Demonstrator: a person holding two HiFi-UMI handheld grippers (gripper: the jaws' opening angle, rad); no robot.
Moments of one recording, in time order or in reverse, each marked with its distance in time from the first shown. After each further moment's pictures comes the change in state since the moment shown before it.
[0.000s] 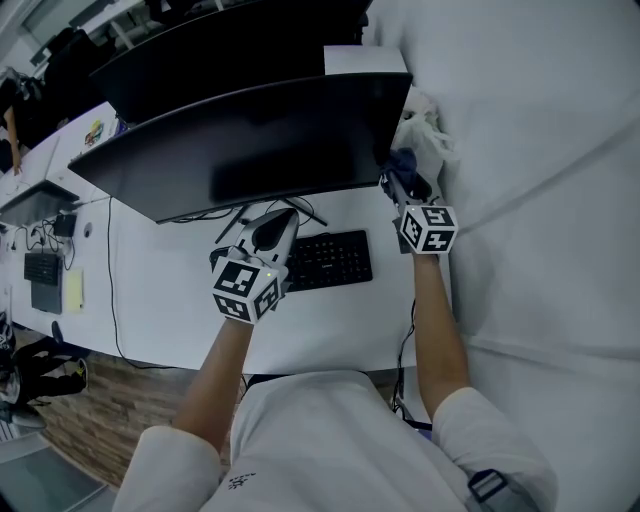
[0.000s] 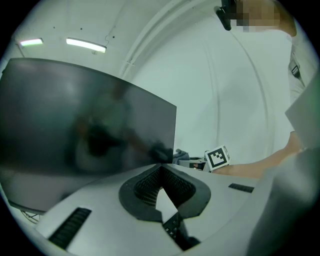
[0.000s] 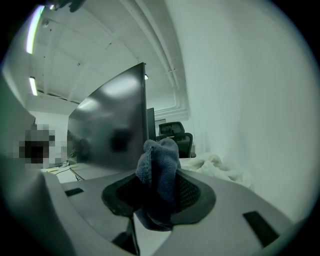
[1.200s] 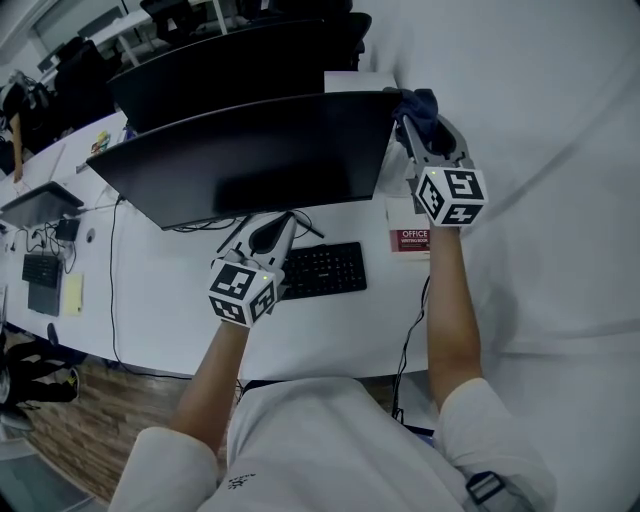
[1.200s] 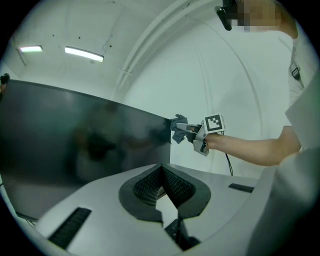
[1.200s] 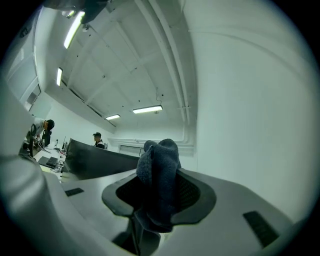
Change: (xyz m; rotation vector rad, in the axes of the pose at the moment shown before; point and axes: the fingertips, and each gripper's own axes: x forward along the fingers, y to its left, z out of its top) left arm -0.028 -0.014 0.040 0.041 -0.079 -0.007; right arm -0.042 0.026 0.224 -0.234 -0.342 0.004
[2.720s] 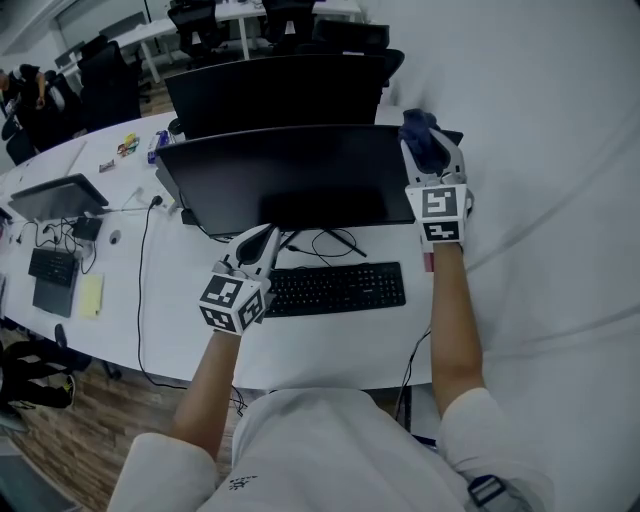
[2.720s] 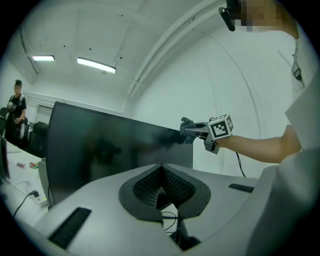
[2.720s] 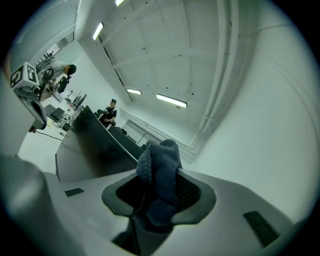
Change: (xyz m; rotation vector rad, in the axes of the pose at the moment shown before) left arm -0.128 0.123 0.021 -0.009 -0.078 0.091; right arm 0.046 0.146 0.051 -0.480 0.121 -0.030
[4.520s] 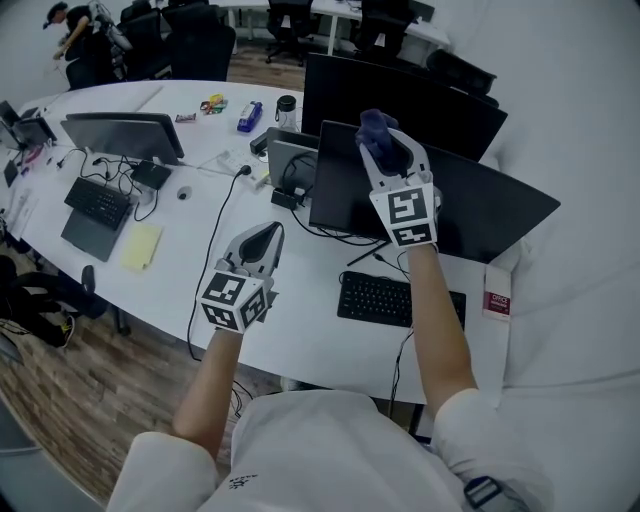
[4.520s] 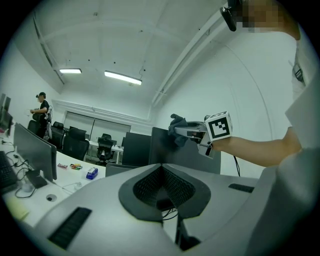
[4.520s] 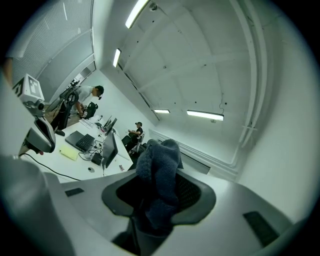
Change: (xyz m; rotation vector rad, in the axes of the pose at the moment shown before) left arm -0.191 0.186 -0.003 -0.071 -0.069 0.239; right arm 0.090 0.312 0.213 -0.005 -0.216 0.359
